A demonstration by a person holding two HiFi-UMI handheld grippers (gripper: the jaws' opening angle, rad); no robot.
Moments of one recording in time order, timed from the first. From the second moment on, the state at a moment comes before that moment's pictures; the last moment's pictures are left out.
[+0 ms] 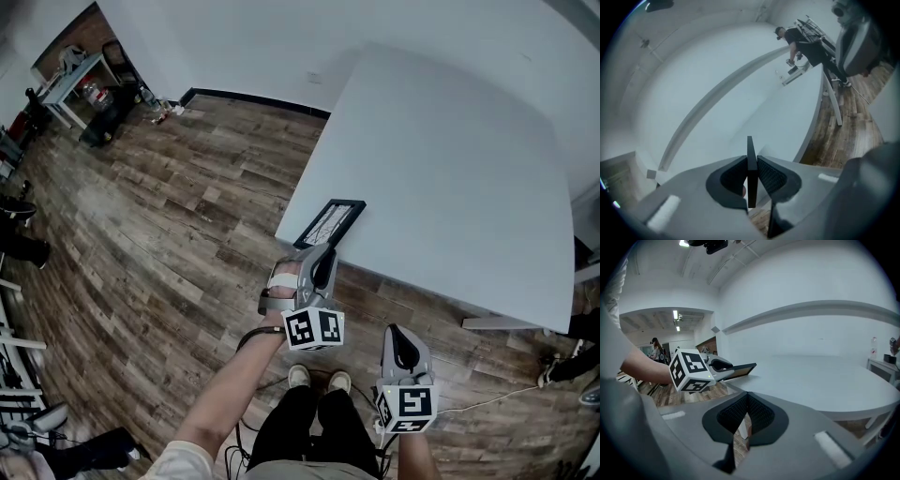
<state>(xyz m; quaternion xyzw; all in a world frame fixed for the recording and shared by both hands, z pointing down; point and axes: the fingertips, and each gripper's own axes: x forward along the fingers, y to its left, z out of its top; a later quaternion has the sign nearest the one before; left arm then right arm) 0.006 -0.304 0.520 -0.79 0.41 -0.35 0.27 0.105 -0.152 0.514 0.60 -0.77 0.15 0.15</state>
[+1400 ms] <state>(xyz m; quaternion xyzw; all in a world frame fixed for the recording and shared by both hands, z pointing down) 0.045 -0.293 0.601 -0.72 0.32 -0.44 0.43 0.119 -0.145 0.522 0.61 -0.76 0.15 0.15</state>
